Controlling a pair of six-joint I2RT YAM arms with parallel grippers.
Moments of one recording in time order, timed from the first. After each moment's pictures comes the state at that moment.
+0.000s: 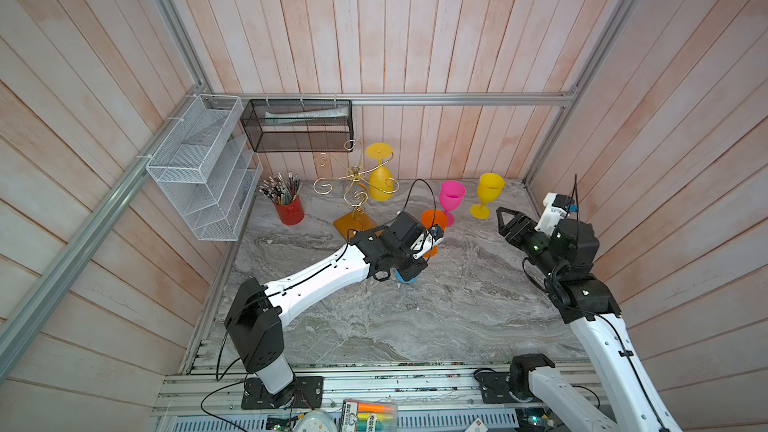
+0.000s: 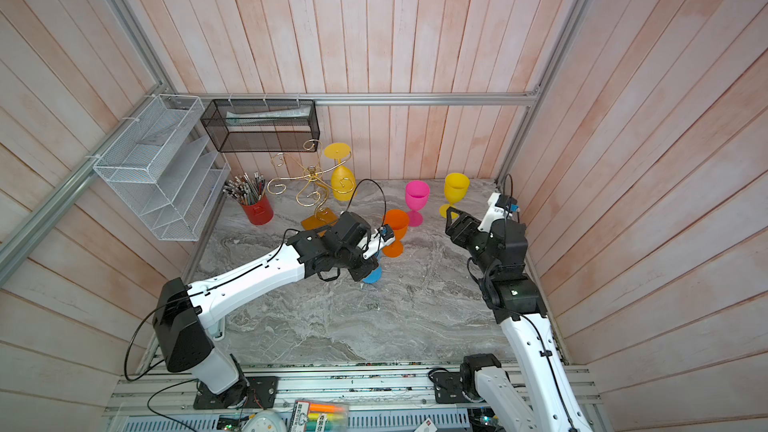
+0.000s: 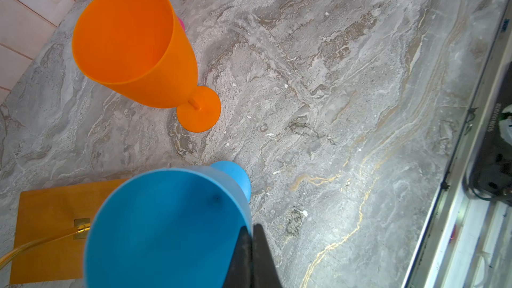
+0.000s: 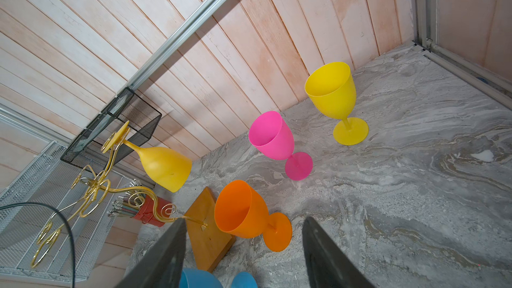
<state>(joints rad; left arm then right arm) -0.89 1.68 1.47 -0.68 0.04 0.20 0.13 0.82 0.92 -0.32 -0.11 0.65</state>
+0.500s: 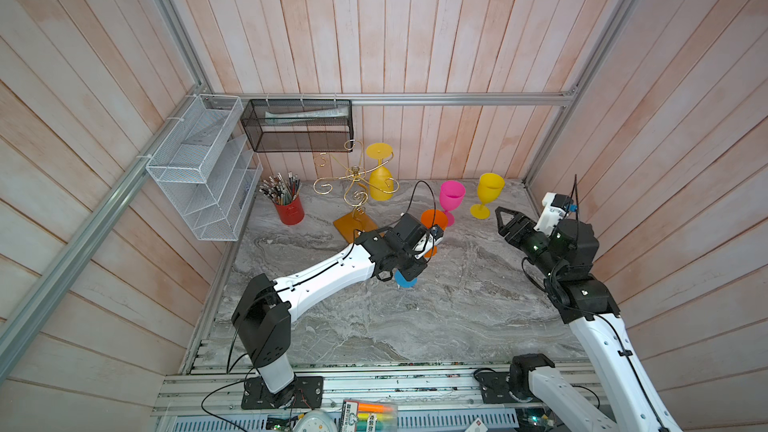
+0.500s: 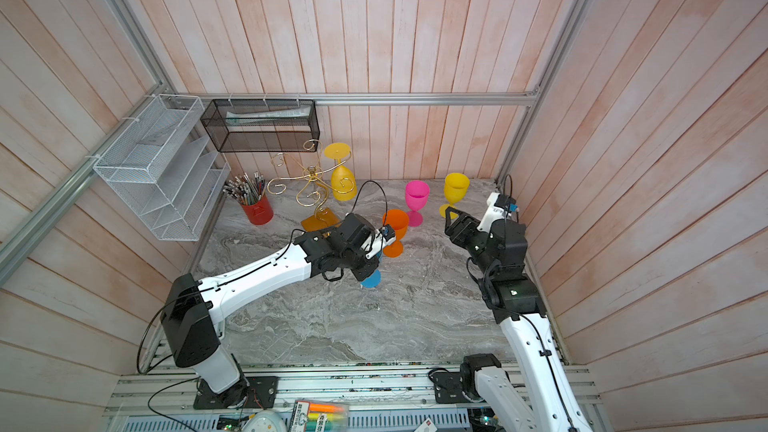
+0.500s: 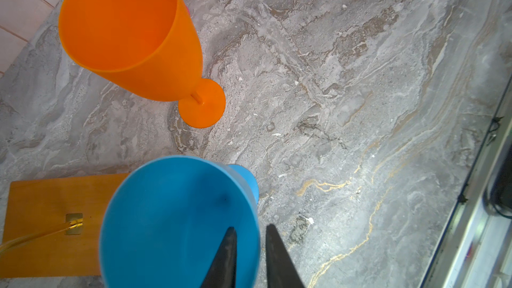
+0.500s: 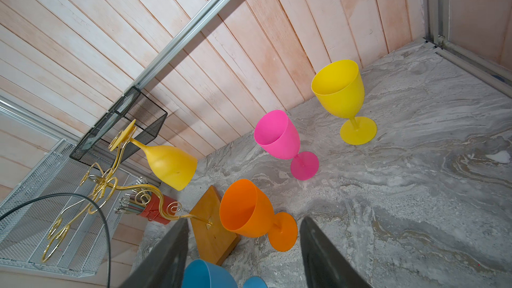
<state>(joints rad) -0.89 1.72 1.47 -0.67 0.02 0.17 0.13 0.82 0.91 -0.31 -0.13 0.67</state>
